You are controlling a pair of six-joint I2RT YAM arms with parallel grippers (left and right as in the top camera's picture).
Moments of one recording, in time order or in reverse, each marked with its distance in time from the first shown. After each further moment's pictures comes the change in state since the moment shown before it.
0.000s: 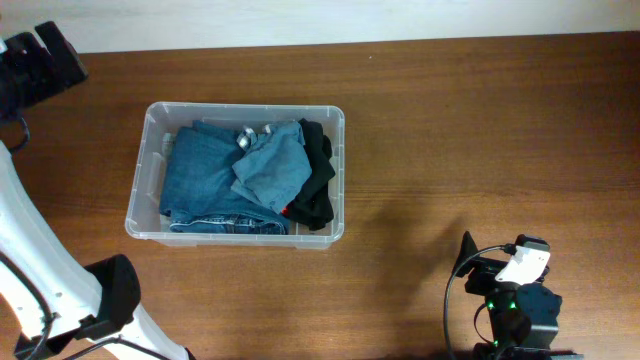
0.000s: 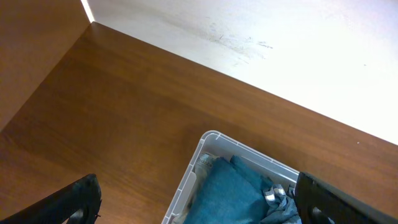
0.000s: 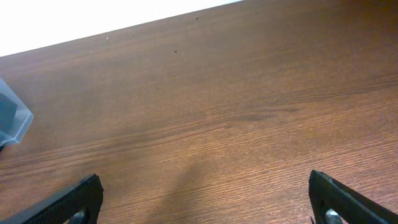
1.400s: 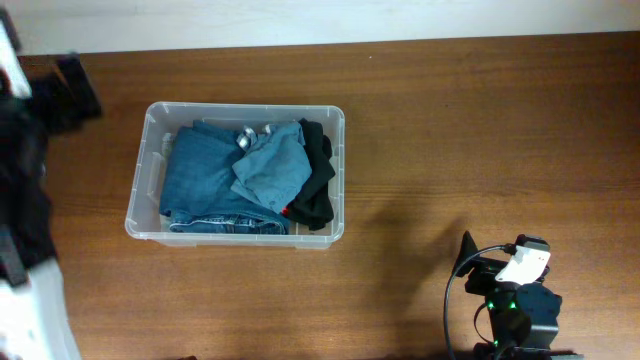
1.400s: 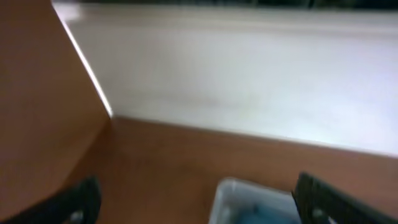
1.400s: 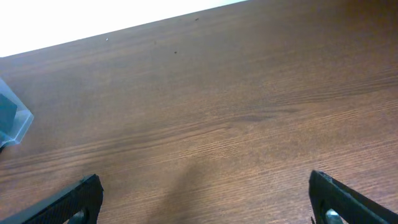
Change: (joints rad) left arm -0.040 -0.679 -1.159 0.860 -0.055 0.208; right arm 0.000 -0.001 -0.001 0.003 0.000 0.000
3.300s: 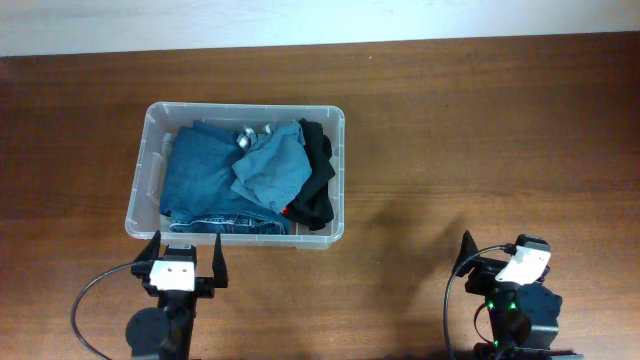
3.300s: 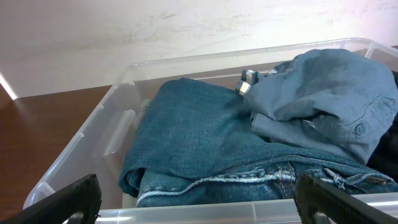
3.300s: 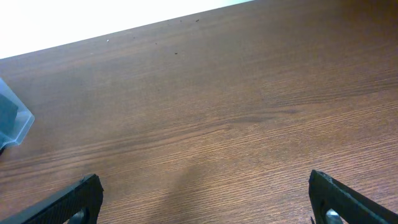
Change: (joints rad) left arm -0.220 -1.281 -1.720 0.631 0.062 0.077; right arm 0.000 -0.003 0.000 0.002 0.000 0.000
